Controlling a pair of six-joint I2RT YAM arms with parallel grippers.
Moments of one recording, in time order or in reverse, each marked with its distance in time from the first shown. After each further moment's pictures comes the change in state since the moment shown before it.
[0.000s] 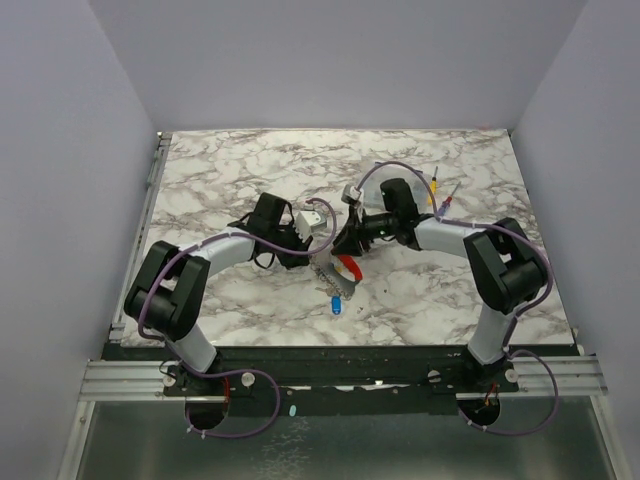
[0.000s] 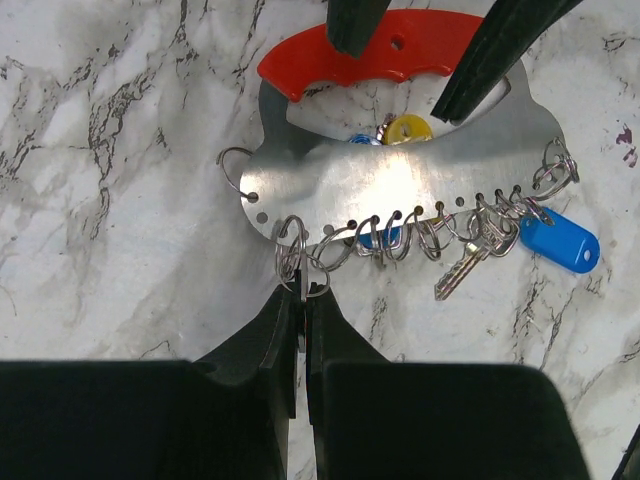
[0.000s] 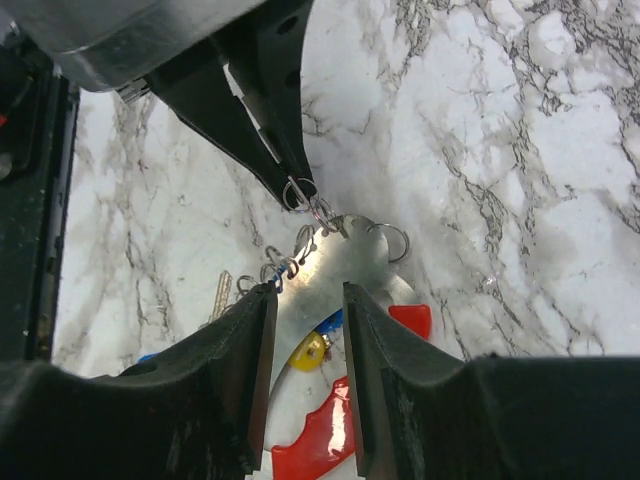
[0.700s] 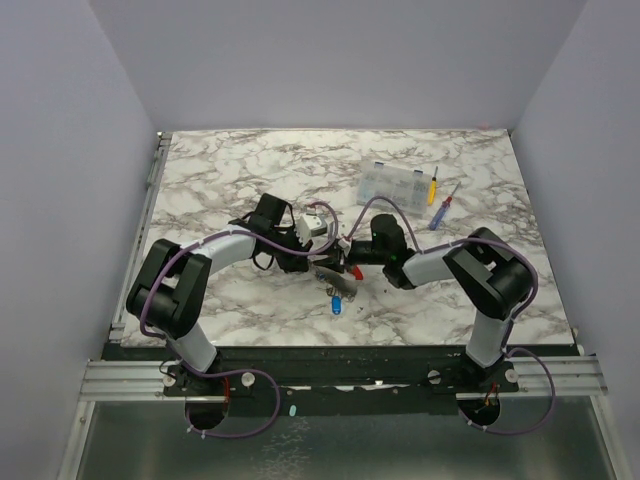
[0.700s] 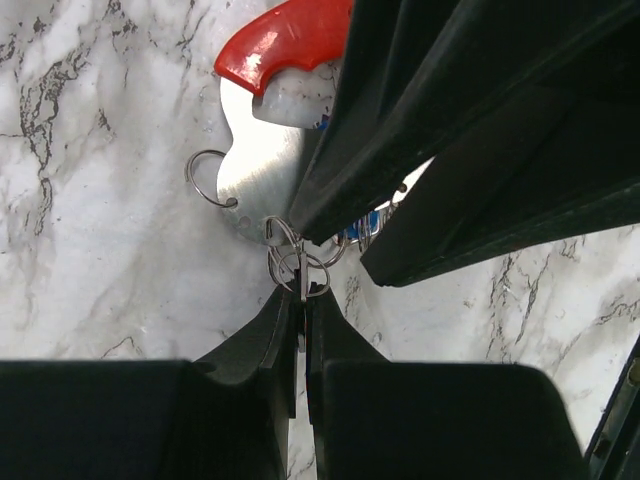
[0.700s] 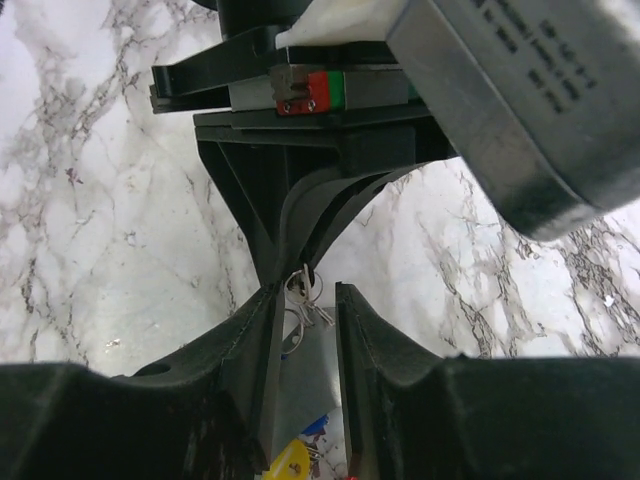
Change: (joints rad) left arm 0.000 0.023 0.025 -0.093 0.045 0.058; right arm 0.193 0.004 -0.284 0.674 0.209 -0.165
